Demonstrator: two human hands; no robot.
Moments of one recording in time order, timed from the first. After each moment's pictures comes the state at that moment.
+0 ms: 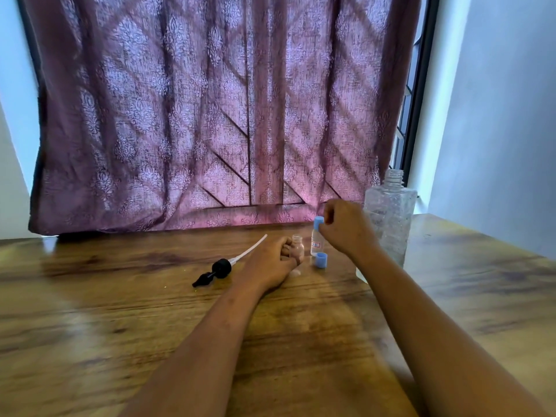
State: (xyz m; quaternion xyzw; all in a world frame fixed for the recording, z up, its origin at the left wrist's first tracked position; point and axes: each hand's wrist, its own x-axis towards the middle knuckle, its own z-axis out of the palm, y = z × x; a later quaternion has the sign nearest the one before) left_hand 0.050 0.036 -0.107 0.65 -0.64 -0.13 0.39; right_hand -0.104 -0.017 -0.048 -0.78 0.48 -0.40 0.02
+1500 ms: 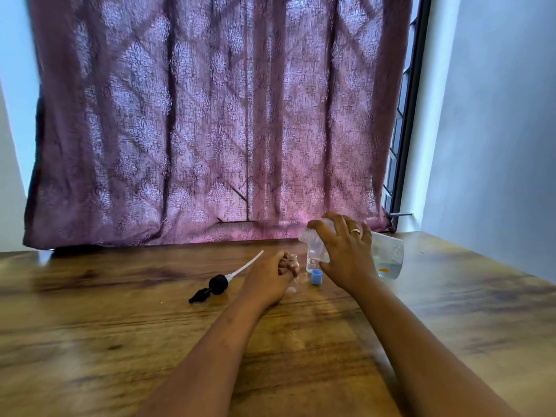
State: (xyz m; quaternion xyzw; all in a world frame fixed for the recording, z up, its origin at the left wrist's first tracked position) left_hand 0.040 0.036 -0.109 0.63 -0.62 -0.12 0.45; right_hand -0.117 -0.022 -0.077 -0.80 0.43 -0.33 -0.24
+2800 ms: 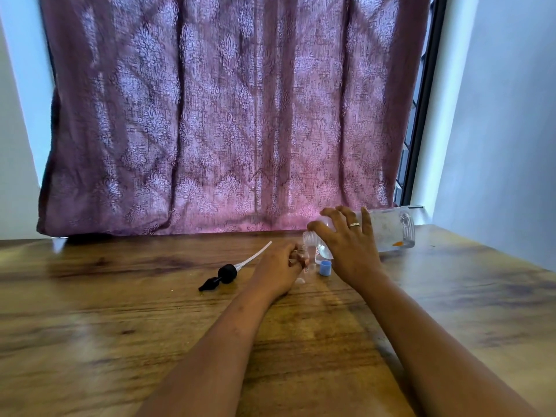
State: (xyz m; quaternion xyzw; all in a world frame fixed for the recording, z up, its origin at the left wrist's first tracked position) left_hand 0.047 0.040 -0.107 0.61 -0.65 -0.09 0.44; right_hand -0.101 -0.020 -0.084 -0.80 0.39 -0.31 -0.34
